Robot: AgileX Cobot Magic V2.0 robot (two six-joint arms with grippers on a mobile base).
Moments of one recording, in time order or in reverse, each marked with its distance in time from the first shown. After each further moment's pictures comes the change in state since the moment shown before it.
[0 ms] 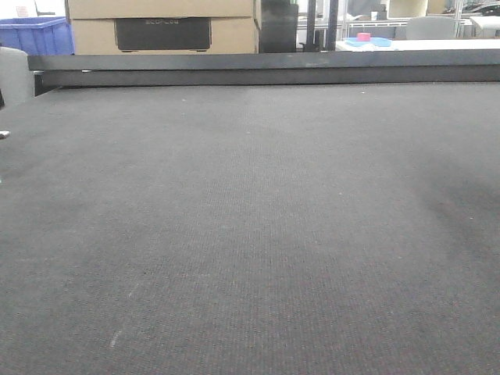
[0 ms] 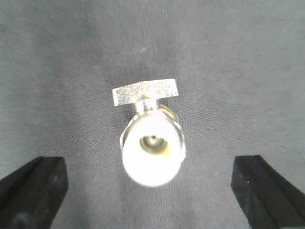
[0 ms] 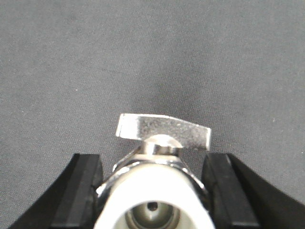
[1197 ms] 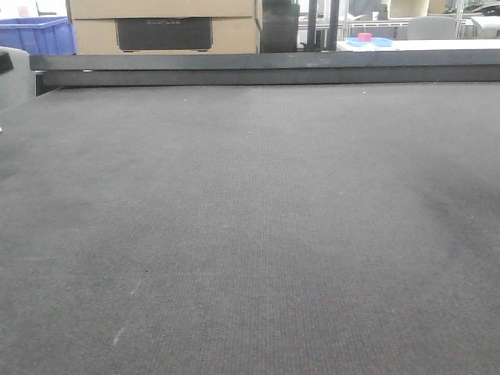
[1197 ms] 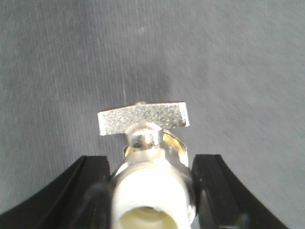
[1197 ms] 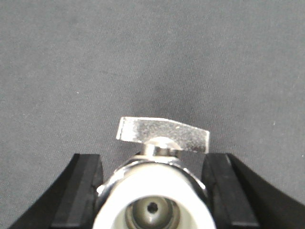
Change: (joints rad) left arm -0.012 0.033 0.012 -0.006 -0.002 -0.041; right arm 0.000 0.000 0.000 0.000 -0.017 0.000
